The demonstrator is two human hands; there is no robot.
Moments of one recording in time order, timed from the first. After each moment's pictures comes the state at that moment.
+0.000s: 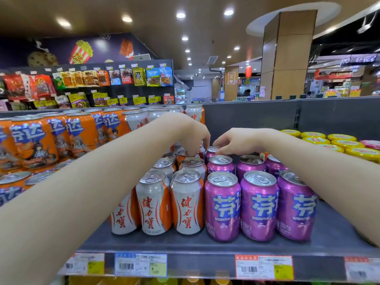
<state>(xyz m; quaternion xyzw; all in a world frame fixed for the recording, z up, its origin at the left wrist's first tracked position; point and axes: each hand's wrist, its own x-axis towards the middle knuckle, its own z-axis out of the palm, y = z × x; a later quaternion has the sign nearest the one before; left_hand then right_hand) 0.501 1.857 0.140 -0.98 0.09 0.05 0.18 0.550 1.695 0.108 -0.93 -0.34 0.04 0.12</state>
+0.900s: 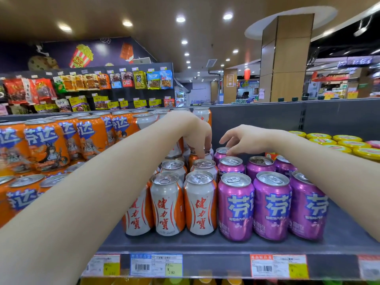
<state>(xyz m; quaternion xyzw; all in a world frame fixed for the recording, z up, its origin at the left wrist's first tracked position) 0.500 1.874 0.150 -0.98 0.10 0.08 0.16 0.553 1.696 0.107 -0.93 -0.33 0.01 0.18</state>
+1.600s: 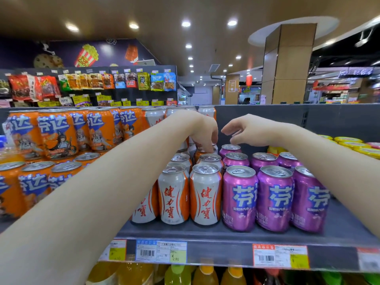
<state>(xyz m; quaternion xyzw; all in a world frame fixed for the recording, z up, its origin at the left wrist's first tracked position) 0.479 1.873 0.142 -0.99 0.09 0.01 0.12 0.516 1.698 0.119 -0.91 -0.35 -0.06 0.20</state>
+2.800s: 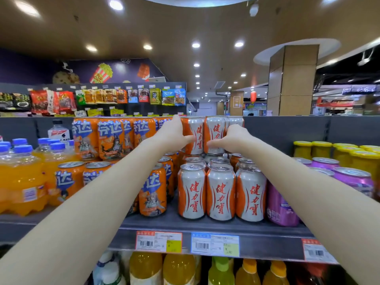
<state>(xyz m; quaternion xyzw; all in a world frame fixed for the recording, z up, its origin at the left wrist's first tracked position) 0.397 2.022 0.103 -0.93 -0.06 -0.30 -0.19 0.470 1.836 0.099 -0.90 -0.24 -0.10 0.35</state>
